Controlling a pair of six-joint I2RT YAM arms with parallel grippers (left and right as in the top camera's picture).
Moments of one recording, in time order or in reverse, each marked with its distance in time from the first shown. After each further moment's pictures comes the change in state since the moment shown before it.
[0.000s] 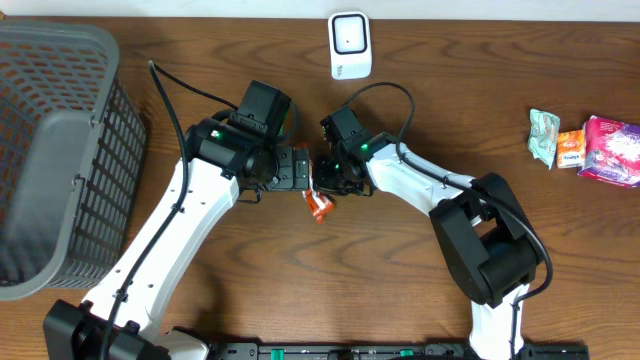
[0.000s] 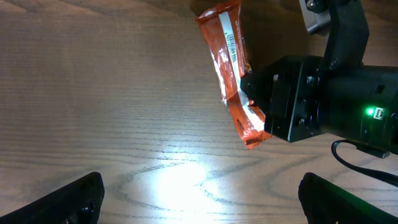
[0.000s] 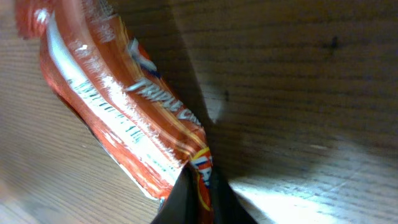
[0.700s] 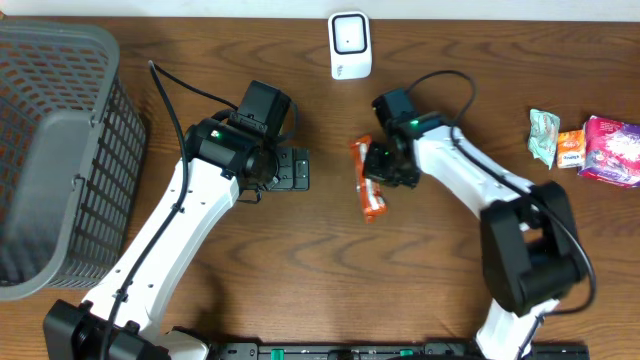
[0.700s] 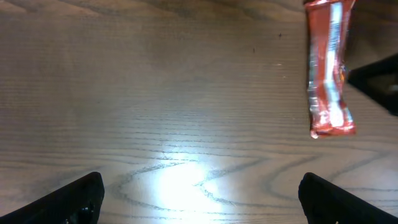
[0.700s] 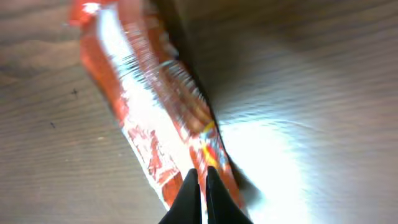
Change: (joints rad) left arm 0.000 0.000 0.000 0.000 0.000 0.000; right arm -0.191 -0.137 0.001 -0.309 0.178 -0.028
